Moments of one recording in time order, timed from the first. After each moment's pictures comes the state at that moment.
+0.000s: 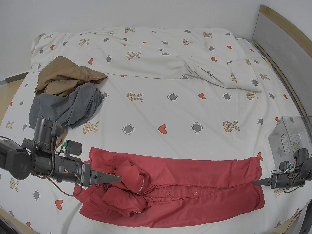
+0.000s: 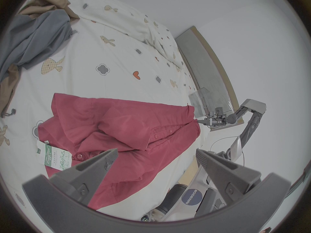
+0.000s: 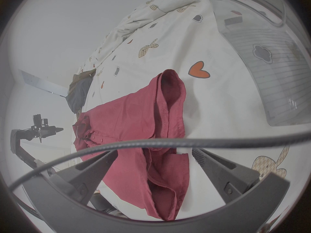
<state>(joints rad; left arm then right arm) -0.25 1.65 -0.66 -0.16 -0.68 -0.13 -0.44 1.97 -0.32 -0.52 0.77 -0.20</state>
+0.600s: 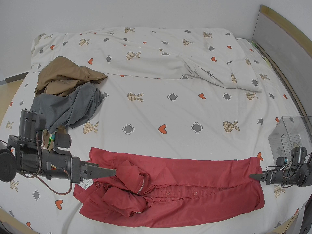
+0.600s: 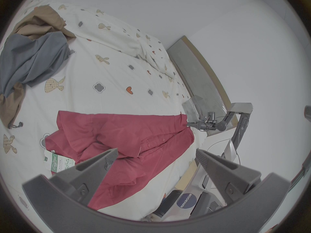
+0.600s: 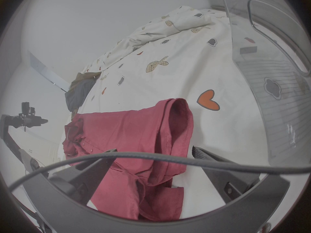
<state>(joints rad) -0.25 1.51 -0.65 -0.15 -0.68 -0.16 -0.36 2.06 -0.25 -0.95 0.72 -0.13</state>
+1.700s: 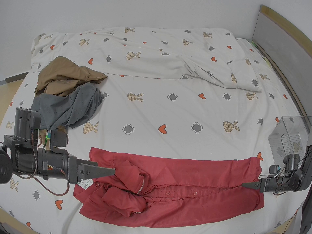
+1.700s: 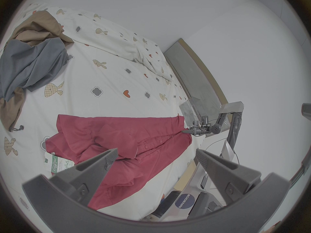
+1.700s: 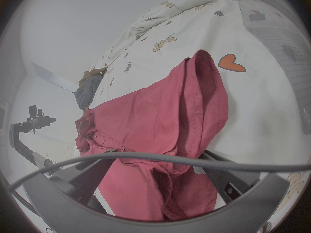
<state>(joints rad) -0.26 1.46 -0.65 -0.15 -0.68 -0.17 -0.30 2.18 -0.20 -1.02 0.80 -0.08</state>
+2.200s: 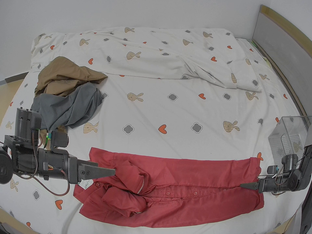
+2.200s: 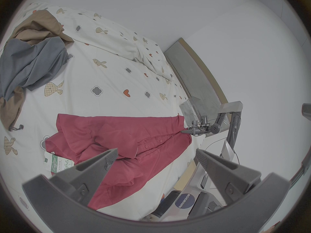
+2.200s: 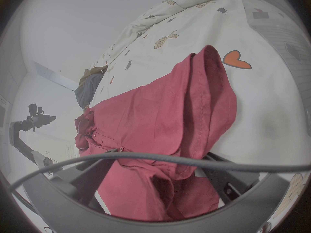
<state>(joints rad) -0.26 1.46 -0.65 -0.15 -0.68 -0.17 -0.29 2.21 -0.22 -1.02 0.80 -0.08</state>
